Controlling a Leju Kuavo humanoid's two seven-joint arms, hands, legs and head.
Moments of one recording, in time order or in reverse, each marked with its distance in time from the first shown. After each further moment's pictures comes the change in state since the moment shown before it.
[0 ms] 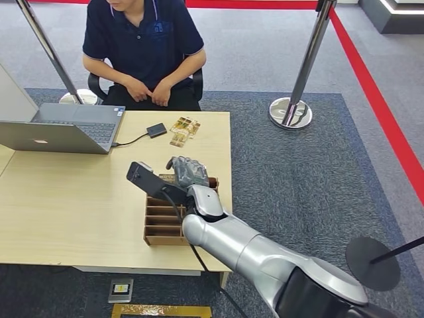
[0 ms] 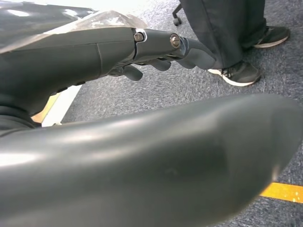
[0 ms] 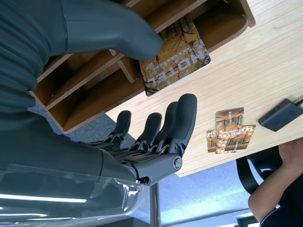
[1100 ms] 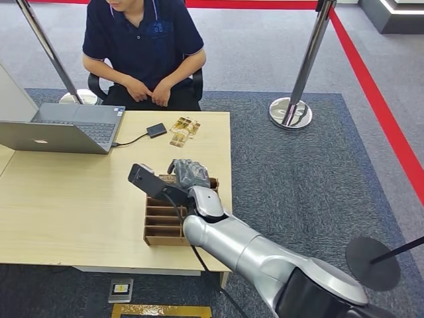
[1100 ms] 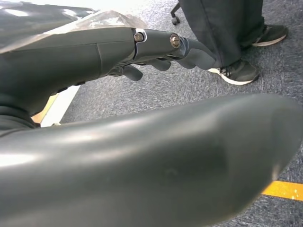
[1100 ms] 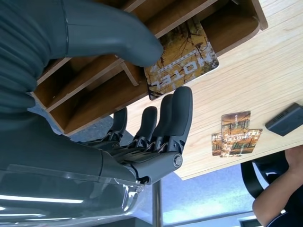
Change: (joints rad) left arm 0.000 0.000 0.000 0.000 0.000 -0.009 -0.004; right arm 0.005 0.000 -0.002 0.010 0.009 0.015 0.009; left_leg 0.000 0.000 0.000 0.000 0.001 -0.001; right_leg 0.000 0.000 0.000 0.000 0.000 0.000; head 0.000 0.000
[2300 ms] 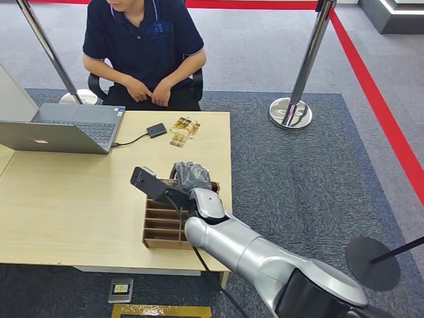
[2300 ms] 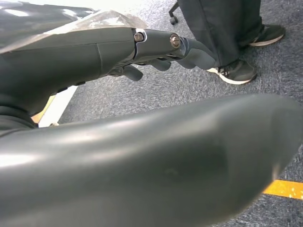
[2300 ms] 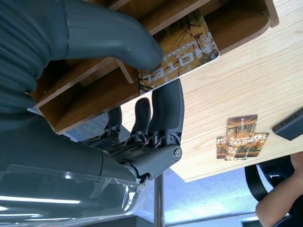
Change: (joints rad) left arm 0.000 0.000 0.000 0.000 0.003 -0.003 -0.010; right arm 0.008 0.000 0.000 0.019 0.011 0.003 -0.009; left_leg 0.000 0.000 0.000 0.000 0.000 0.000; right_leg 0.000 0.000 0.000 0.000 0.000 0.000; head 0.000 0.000
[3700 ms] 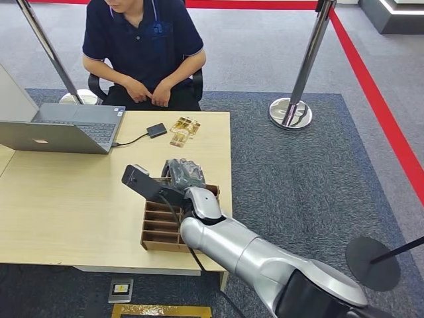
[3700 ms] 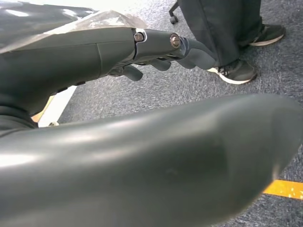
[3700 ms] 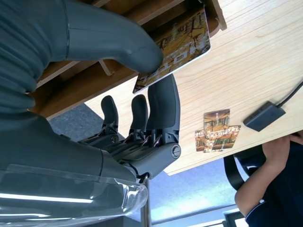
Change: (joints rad) left arm 0.000 0.000 0.000 0.000 0.005 0.002 -0.004; right arm 0.002 0.000 0.000 -0.056 -0.003 -0.028 -0.032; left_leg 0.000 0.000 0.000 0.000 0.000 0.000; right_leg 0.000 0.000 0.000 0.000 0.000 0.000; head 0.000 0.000
